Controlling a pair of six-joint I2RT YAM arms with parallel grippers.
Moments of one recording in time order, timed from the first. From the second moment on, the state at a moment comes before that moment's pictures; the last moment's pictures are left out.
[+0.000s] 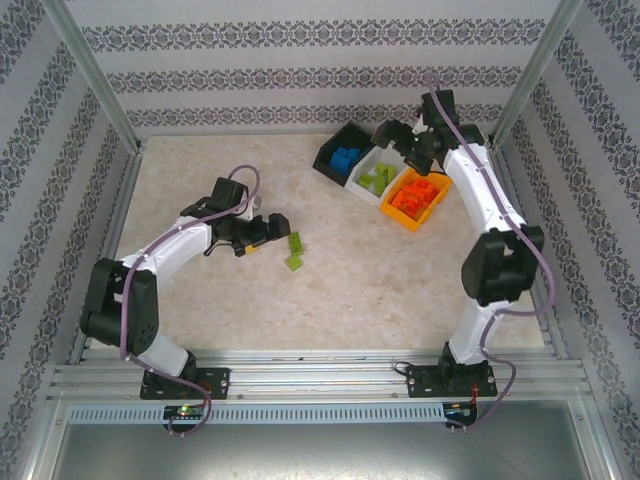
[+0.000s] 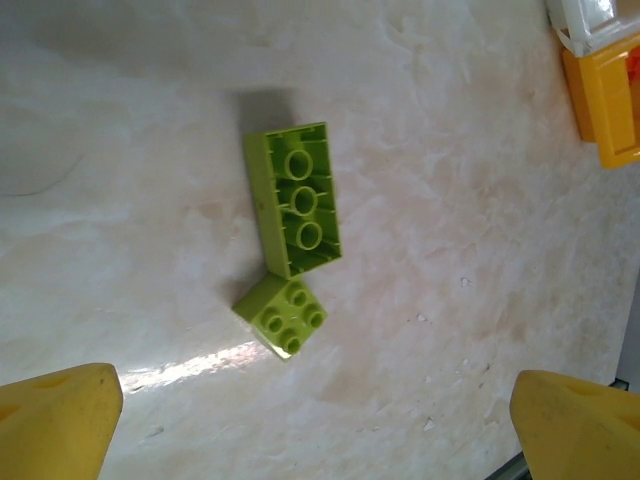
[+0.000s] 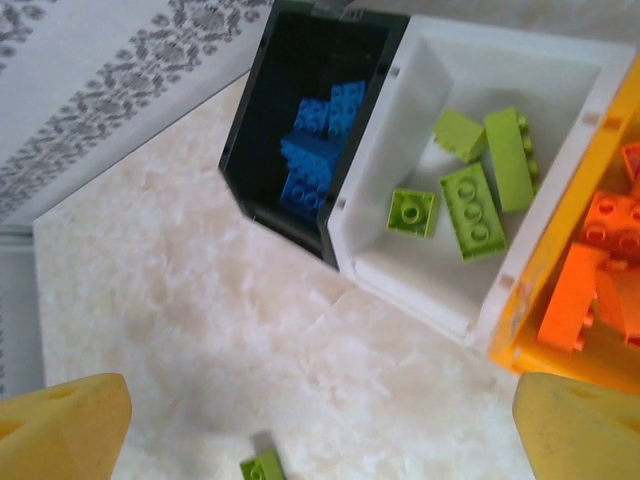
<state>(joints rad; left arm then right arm) -0.28 1.57 1.06 -0.53 0.48 -0.58 0.11 1.82 1.77 -0.79 -0.32 0.64</state>
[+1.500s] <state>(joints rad) -0.10 1.22 0.81 -0.54 0.40 -0.61 0.69 2.33 2.03 -1.06 -0.26 0.50</state>
